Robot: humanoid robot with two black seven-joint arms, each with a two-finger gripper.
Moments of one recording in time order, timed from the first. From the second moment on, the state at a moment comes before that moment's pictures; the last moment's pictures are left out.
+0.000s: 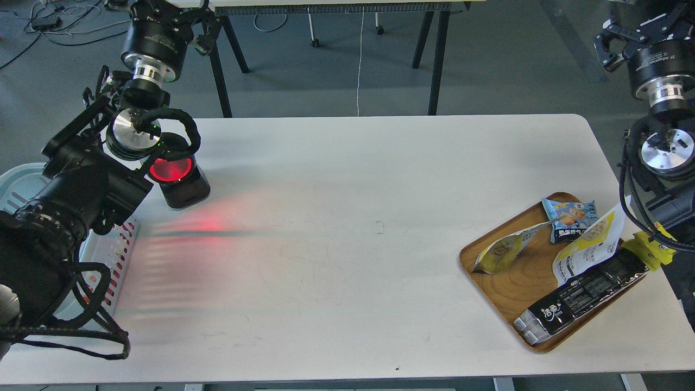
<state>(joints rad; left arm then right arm) -1.01 0.20 -0.75 -0.48 -0.29 -0.49 -0.37 0.95 -0.40 0.69 0.38 0.25 0.49 0.49</state>
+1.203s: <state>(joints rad) -0.98 0.34 -0.75 -0.66 -0.28 -0.49 -0.37 1.71 -0.81 -0.36 1.25 -0.58 0.47 0.49</state>
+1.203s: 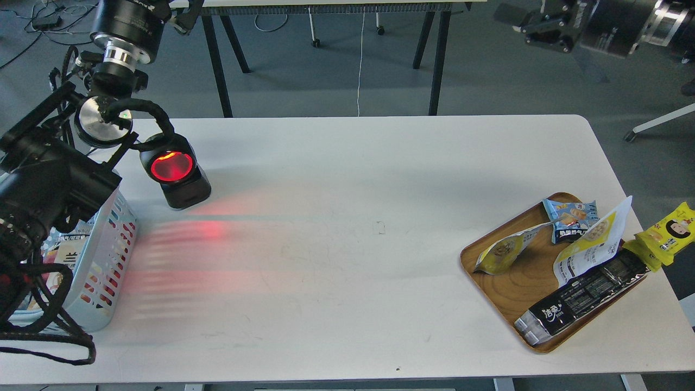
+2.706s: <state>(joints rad) -0.99 0.31 -0.75 -0.64 -0.28 -0.49 -0.37 1.88 -0.74 -0.99 1.54 -1.92 0.10 0.49</state>
